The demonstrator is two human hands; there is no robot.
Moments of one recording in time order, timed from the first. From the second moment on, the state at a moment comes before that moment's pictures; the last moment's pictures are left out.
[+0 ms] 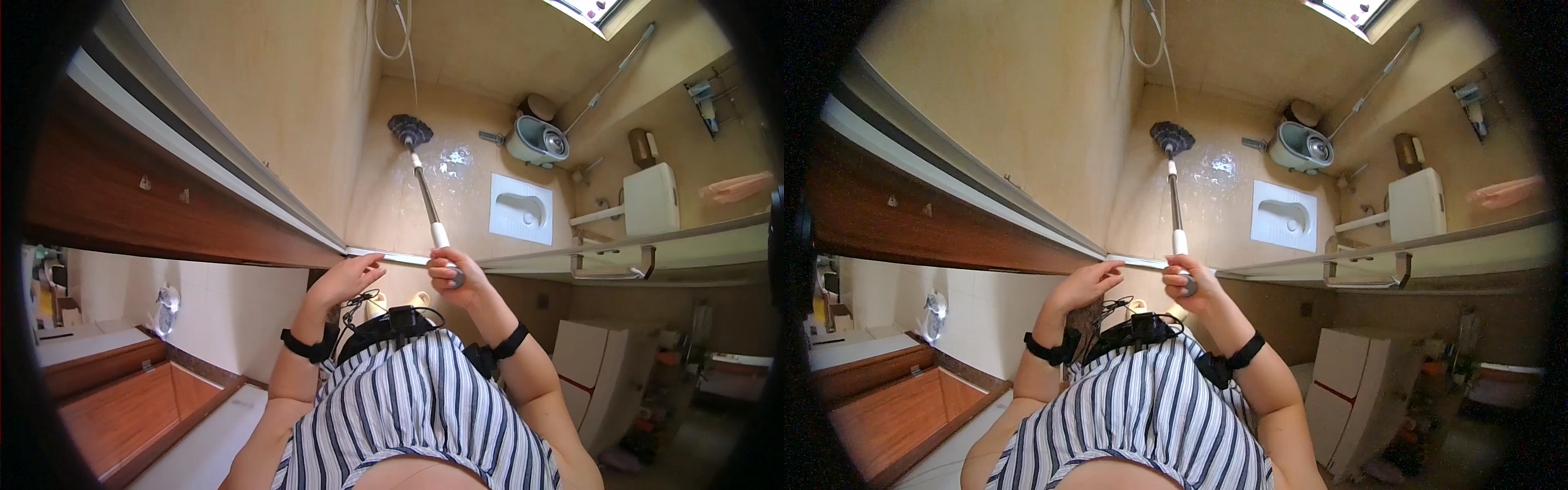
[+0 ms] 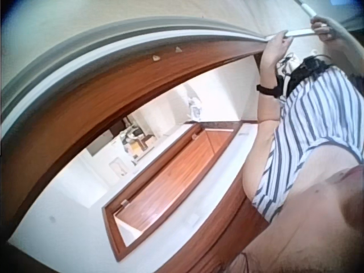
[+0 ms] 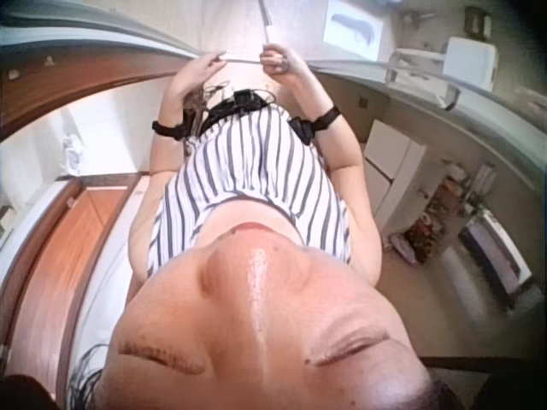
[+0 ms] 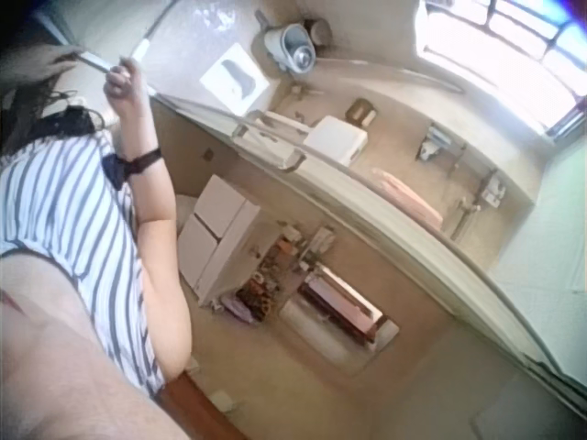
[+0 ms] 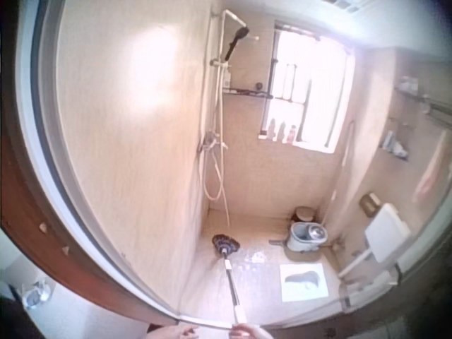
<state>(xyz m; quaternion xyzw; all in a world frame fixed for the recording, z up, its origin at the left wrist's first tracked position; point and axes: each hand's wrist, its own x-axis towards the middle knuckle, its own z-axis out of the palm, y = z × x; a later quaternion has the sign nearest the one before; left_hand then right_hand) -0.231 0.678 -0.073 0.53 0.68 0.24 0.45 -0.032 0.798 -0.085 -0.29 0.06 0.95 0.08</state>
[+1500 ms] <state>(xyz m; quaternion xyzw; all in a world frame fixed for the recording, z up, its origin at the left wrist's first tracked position) -0.178 0.735 -0.034 0.50 0.71 0.32 0.39 0.039 0.860 -0.071 -0.32 0.04 0.94 0.09</state>
